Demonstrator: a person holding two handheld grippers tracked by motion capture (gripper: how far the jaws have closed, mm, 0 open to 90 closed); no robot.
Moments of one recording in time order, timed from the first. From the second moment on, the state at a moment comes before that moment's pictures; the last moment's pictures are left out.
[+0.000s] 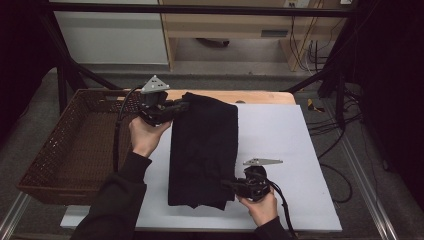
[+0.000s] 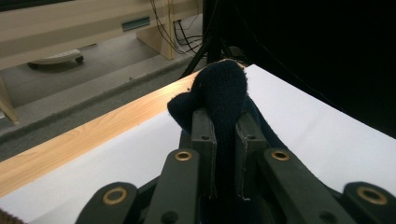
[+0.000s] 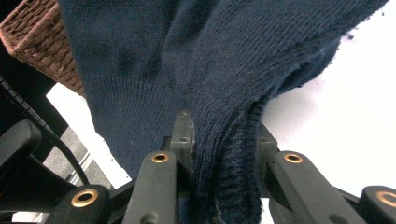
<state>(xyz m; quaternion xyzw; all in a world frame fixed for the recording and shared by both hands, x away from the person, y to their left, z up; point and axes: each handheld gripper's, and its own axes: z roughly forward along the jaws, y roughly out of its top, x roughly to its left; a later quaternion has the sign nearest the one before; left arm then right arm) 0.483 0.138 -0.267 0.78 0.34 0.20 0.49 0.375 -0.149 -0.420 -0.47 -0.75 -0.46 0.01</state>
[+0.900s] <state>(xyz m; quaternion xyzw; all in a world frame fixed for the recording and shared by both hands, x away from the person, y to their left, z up) 0.470 0.178 -0.246 0.77 0.35 0.23 0.48 0.377 -0.114 -0.406 -0.45 -0.76 -0.48 0.01</state>
